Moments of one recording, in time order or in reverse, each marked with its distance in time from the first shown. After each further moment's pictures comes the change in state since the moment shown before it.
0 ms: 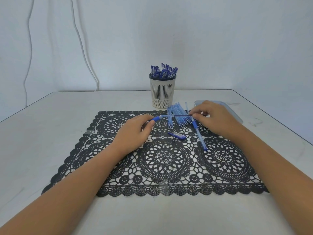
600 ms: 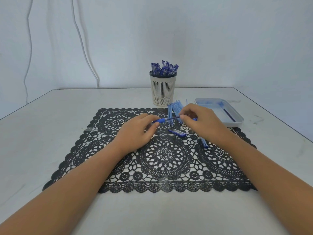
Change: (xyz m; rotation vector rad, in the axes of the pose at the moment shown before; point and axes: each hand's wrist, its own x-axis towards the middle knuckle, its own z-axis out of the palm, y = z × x) left_hand -0.001 -0.001 0.004 0.082 -0.025 0.140; right_hand -0.011 -0.026 0.022 0.171 -0.014 -0.024
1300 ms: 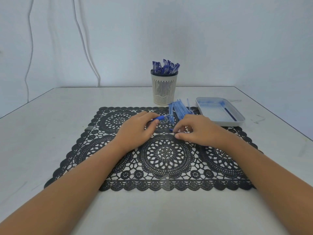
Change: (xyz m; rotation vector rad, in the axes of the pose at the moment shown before) left_hand -0.001 -0.001 -0.001 -0.040 0.017 -0.056; right_hand -0.002 0.004 0.003 -0.291 -0.353 -0.066
